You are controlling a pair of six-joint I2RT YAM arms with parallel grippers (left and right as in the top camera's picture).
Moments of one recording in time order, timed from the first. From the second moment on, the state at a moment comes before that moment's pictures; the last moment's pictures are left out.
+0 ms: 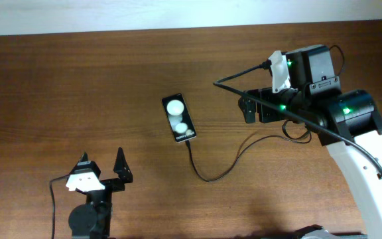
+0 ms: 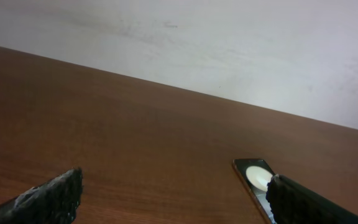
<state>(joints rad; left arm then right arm) -0.04 0.01 0.01 -0.07 -0.07 -0.22 0.27 1.37 1.57 -1.15 -0.14 0.15</state>
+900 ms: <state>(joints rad) -0.04 0.01 0.01 -0.07 -0.07 -0.20 0.27 1.37 1.57 -1.15 -0.14 0.15</state>
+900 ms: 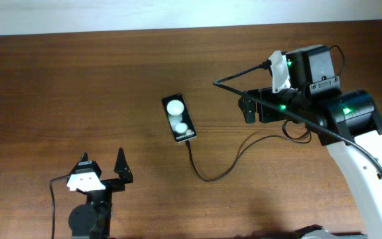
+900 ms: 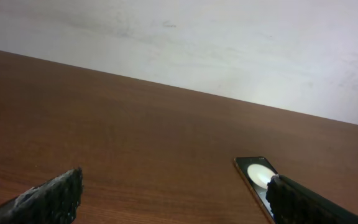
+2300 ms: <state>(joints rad) -0.04 0.01 0.01 -0.08 -0.06 -0.20 0.21 0.04 0.26 -0.40 0.02 0.10</state>
